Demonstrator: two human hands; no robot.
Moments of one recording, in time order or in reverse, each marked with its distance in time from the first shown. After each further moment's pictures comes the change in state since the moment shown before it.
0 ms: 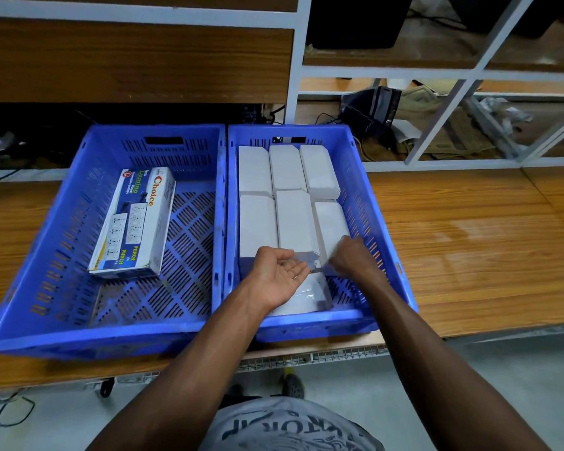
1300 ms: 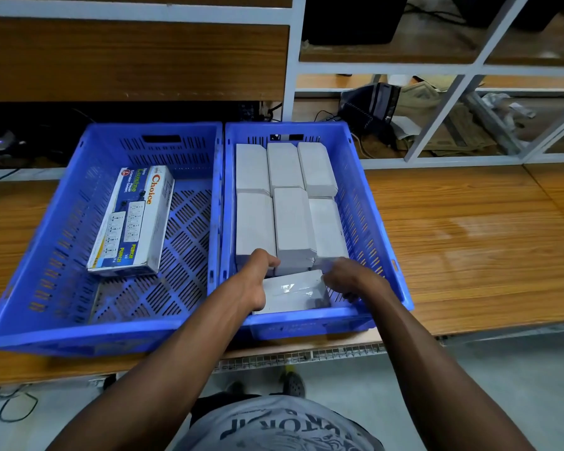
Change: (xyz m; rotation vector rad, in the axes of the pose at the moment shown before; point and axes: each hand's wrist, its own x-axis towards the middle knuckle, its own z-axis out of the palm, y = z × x) left_hand 0.009 0.007 -0.022 0.565 0.321 0.025; right_hand -0.029 0.008 -0.005 0.047 -0.378 -0.016
